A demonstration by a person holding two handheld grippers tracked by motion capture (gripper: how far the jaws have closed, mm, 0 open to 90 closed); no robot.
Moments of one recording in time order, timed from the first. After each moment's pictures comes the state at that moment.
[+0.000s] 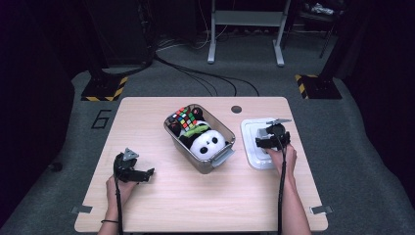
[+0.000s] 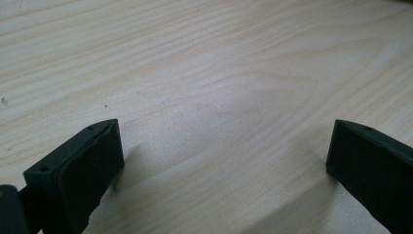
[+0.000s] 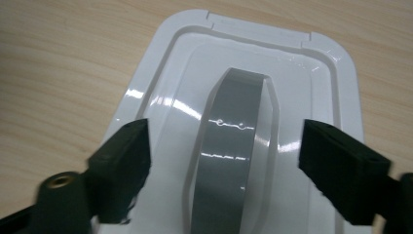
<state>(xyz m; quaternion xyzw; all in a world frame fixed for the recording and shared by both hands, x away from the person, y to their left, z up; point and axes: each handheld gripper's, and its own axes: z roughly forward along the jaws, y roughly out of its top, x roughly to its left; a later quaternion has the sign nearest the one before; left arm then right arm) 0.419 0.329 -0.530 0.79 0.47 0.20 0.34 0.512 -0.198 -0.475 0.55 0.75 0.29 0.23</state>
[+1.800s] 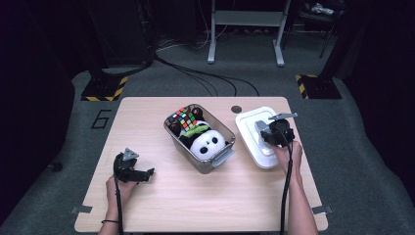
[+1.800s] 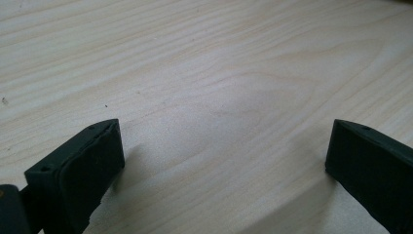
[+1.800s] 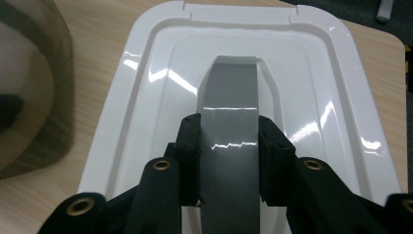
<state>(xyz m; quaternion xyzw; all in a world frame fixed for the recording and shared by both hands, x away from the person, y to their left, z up) 0.419 0.329 -0.530 0.79 0.47 0.20 0.34 0.488 -0.195 -0.422 0.50 0.77 0.32 0.23</state>
